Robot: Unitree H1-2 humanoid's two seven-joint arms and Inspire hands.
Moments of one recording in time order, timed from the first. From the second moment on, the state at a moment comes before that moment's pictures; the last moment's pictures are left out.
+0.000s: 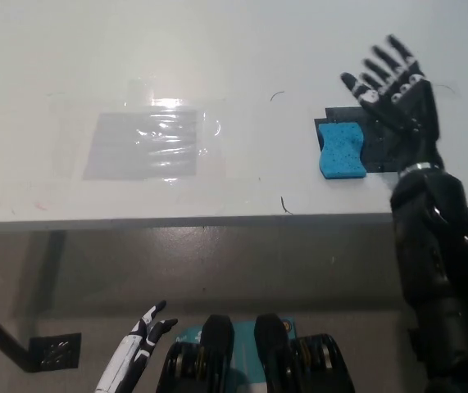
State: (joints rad) left_arm 0.00 0.14 -0.10 0.33 0.15 -0.28 -0.07; right_arm -0.75 -0.01 -0.27 0.58 0.31 -0.10 -0.01
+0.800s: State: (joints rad) left_arm 0.00 0.15 -0.10 0.36 0.15 -0.28 -0.07; right_arm 0.05 -0.08 -0.13 -0.18 0.30 -0.09 0.04
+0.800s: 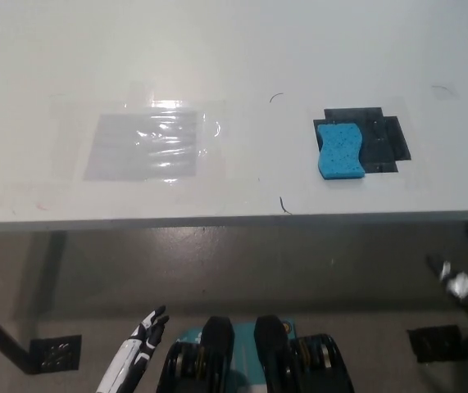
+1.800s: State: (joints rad) left_arm -0.03 0.14 -0.06 0.33 0.08 -0.29 -0.09; right_arm 0.04 -0.15 0.03 0.25 0.23 -0.27 0.23
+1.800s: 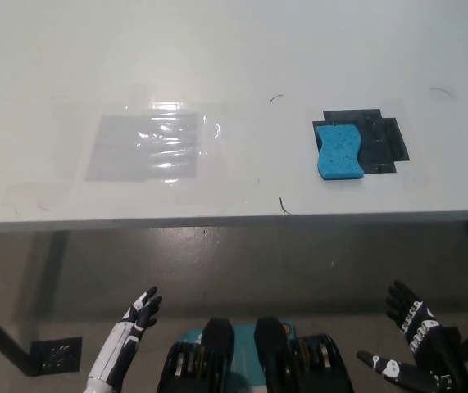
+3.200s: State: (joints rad) left_arm -0.04 0.14 -0.06 0.31 0.08 -0.28 -0.10; right_arm 0.01 -0.17 0.03 0.28 0.17 -0.27 0.24
